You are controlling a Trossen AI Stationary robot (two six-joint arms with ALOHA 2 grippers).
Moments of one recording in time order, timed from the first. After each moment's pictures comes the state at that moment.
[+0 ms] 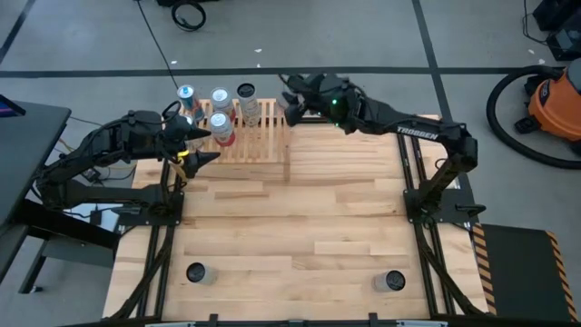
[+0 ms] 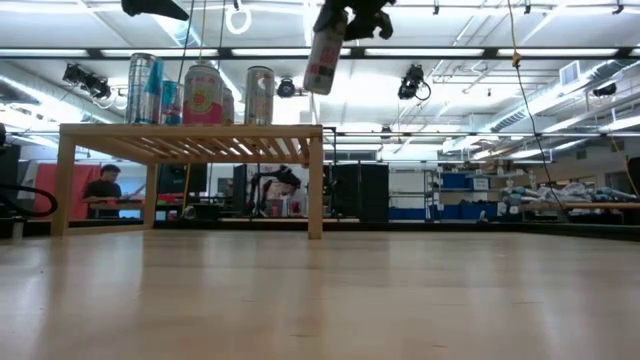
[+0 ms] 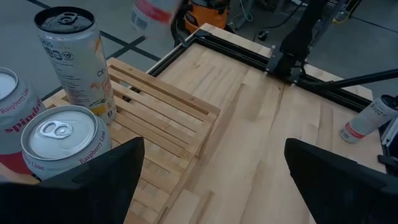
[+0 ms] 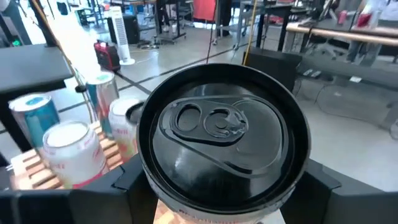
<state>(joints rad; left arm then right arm) 0.27 0.80 1.21 -0.87 -0.10 -0.24 -0.28 1.63 1.66 -0.25 0.47 0.13</state>
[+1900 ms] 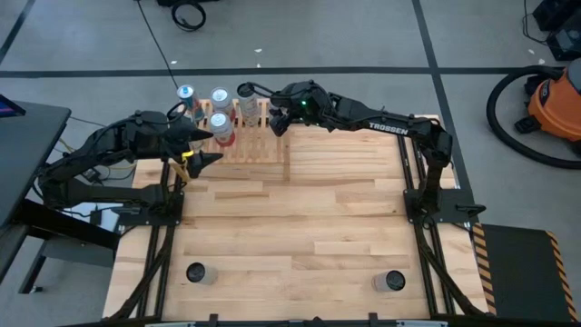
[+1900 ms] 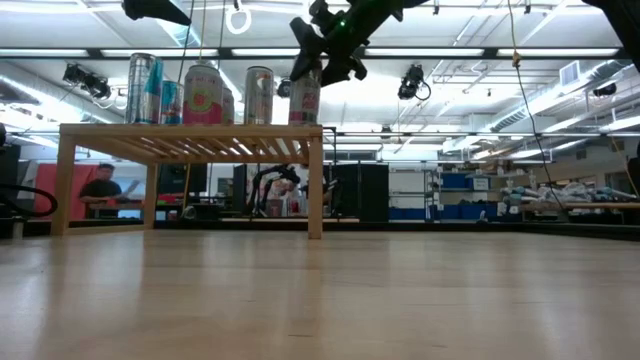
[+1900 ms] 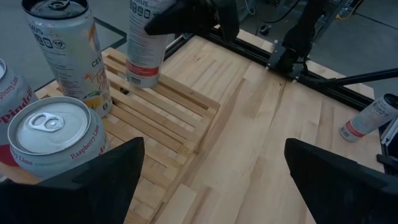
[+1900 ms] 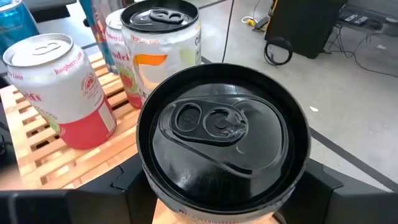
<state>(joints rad) 0.27 0.82 1.21 -0.87 -0.10 -0.27 -0.33 1.85 1.78 -0.40 0.30 0.18</state>
